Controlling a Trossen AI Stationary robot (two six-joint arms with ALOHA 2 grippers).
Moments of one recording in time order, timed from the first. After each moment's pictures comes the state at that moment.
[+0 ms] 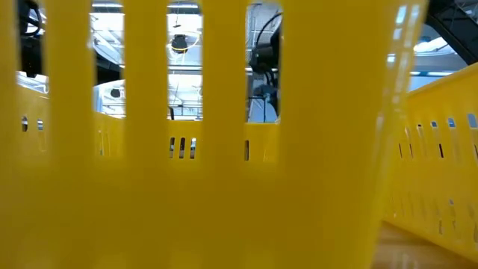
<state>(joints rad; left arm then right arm) -0.06 0.05 0.04 -0.03 -0.51 -0.76 -0.54 2.05 1.86 -1.26 0.06 0.67</state>
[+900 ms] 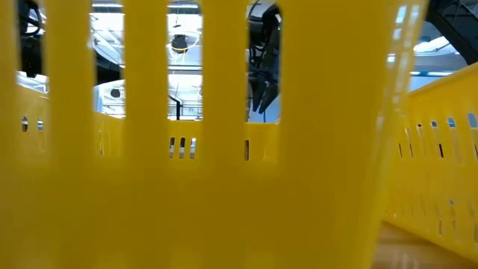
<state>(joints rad) -0.06 0.05 0.04 -0.03 -0.51 -0.76 -0.45 2.05 1.95 -1.04 0.03 0.63</state>
